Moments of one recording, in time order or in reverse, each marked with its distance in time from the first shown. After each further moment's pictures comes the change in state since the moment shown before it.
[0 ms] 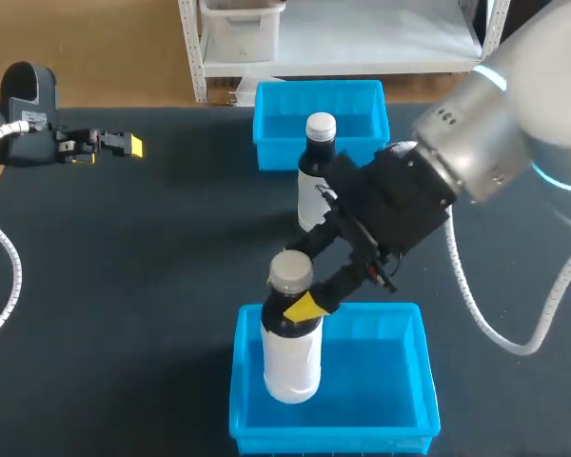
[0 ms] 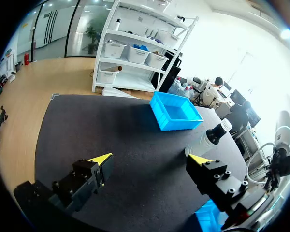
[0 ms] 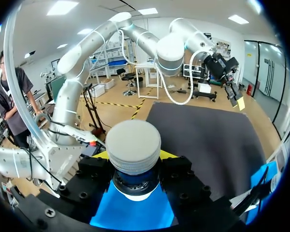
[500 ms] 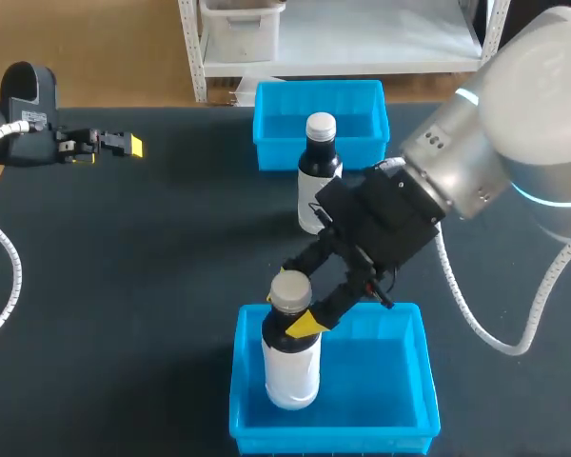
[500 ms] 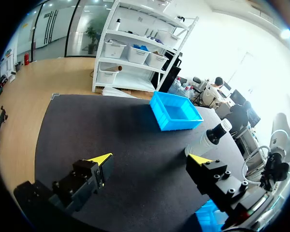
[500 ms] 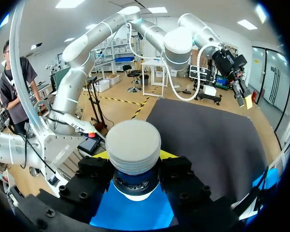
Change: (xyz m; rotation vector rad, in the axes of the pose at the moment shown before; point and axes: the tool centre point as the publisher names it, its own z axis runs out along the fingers) left arm 0.000 0.000 0.000 0.000 0.000 0.000; right arm 0.025 -0.003 0.016 -0.033 0.017 -0.069
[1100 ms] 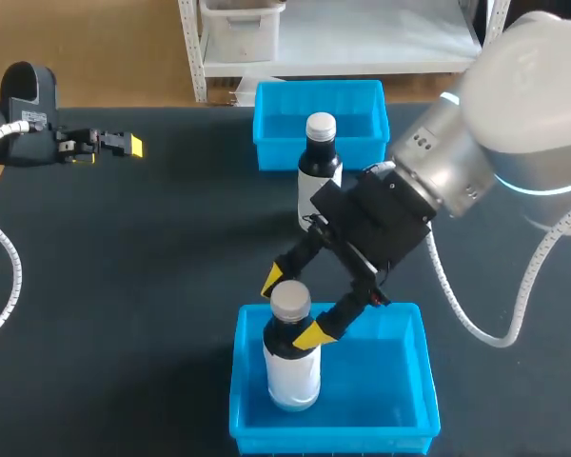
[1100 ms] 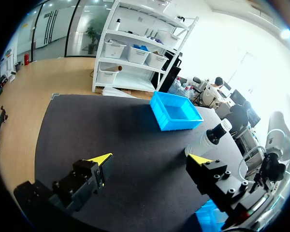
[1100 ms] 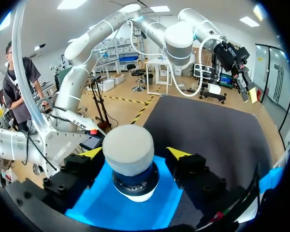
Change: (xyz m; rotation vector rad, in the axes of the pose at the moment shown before) left arm 0.000 0.000 0.000 0.000 0.000 0.000; right arm 0.011 -0.007 0.005 -0.047 0.005 0.011
